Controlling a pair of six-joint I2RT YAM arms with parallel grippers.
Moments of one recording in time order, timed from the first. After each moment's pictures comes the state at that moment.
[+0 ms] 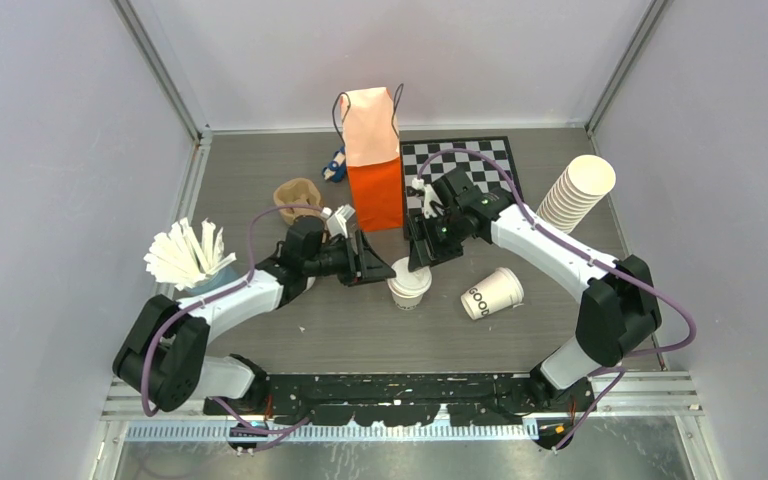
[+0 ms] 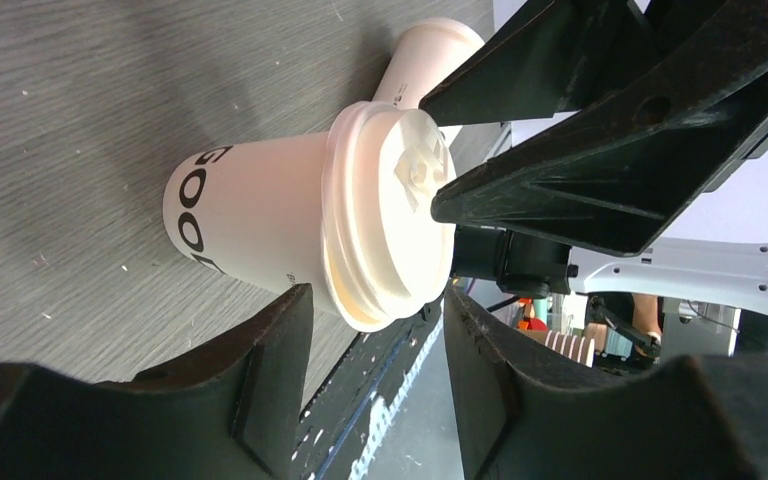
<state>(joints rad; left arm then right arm) -0.54 1.32 0.61 0.23 0.64 -0.90 0.60 1.56 1.26 -0.76 -0.33 0.27</state>
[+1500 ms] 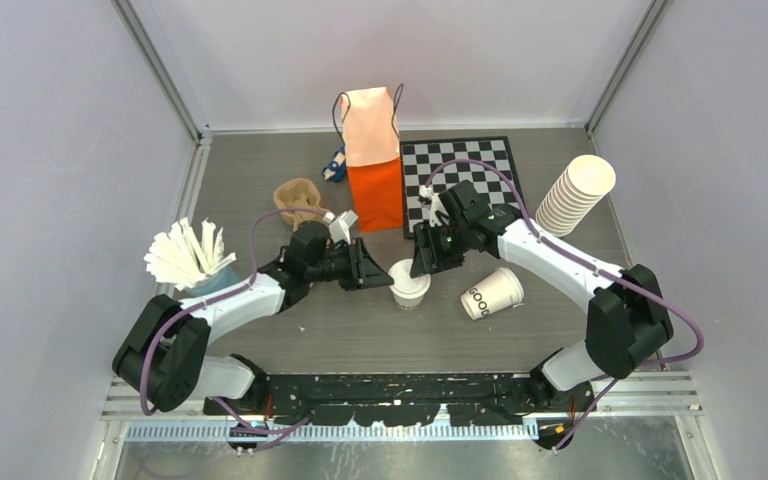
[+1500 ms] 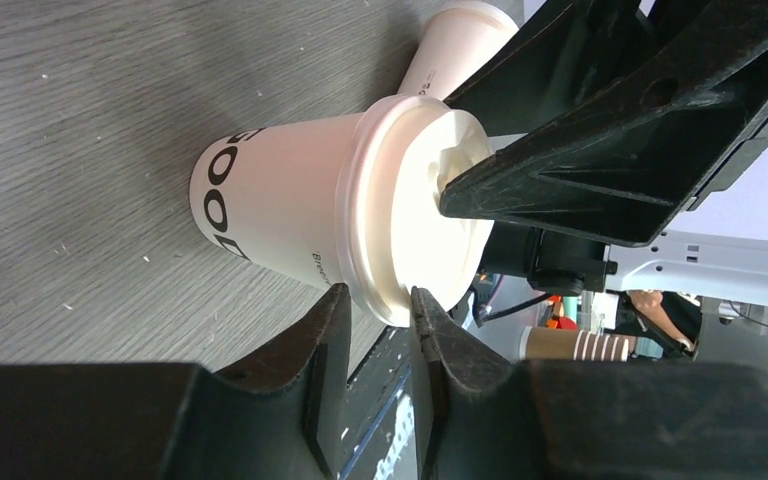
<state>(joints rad) -0.57 1.32 0.58 0.23 0.59 -0.86 0.59 1.49 1.11 -0.63 -0.36 0.34</state>
